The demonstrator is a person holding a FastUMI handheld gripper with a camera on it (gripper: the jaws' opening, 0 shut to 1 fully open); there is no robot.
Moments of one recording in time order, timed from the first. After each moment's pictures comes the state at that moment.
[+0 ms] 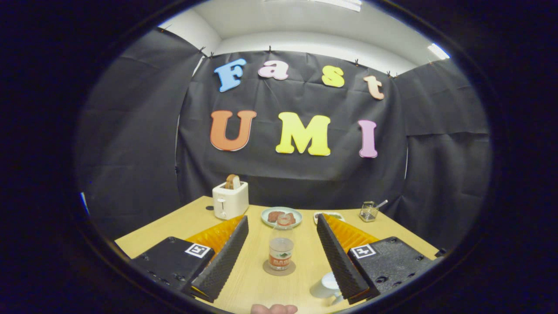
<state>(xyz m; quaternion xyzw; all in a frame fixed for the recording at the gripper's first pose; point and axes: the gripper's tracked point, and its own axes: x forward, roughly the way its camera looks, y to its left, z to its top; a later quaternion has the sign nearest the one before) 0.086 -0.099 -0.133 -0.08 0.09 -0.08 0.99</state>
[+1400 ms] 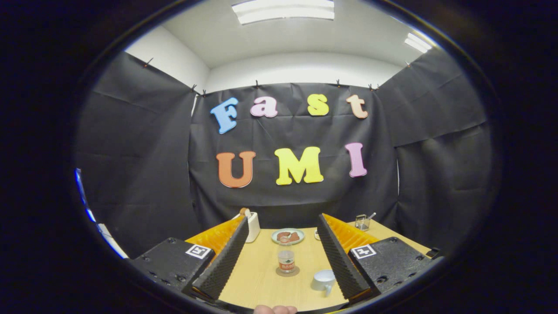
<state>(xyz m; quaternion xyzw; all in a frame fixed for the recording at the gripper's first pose) -0.031 -0.092 -0.021 -0.02 0.03 -0.06 1.00</state>
